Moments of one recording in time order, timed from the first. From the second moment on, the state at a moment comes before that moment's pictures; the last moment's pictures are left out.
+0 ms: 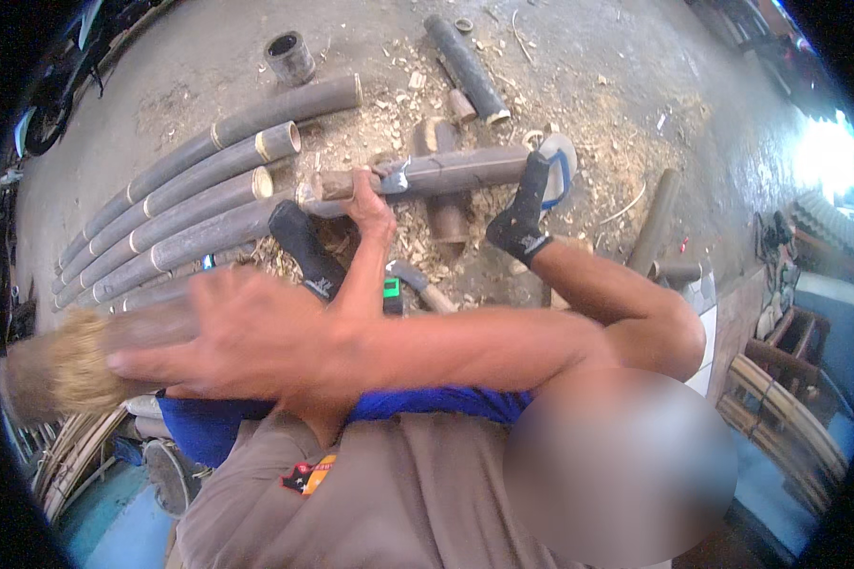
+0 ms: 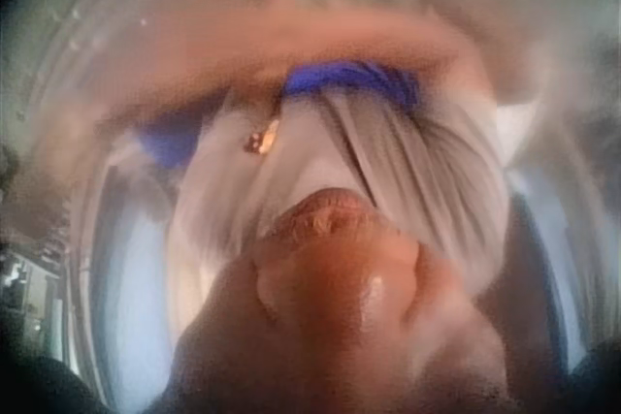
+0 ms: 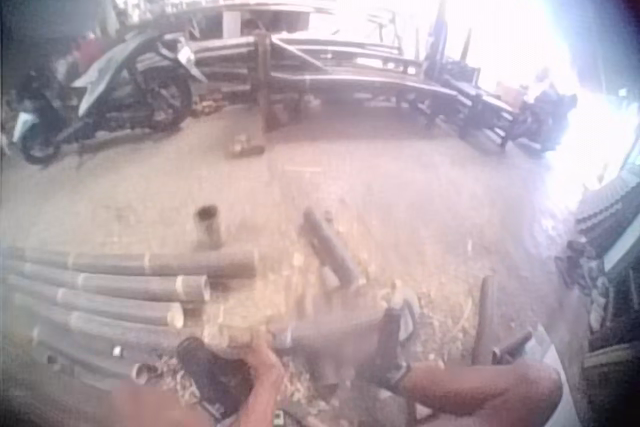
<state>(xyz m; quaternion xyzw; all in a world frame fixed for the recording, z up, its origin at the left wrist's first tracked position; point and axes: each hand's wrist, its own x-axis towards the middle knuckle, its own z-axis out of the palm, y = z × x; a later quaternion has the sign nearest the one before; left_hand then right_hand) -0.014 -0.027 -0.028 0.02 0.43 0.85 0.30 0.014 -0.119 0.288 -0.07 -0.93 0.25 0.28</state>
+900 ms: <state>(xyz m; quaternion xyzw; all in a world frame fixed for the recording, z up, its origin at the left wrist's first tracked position) 0.054 -0.009 0.006 0.22 0.59 0.72 0.28 0.292 -0.100 0.217 -0.60 -0.62 0.45 0.23</state>
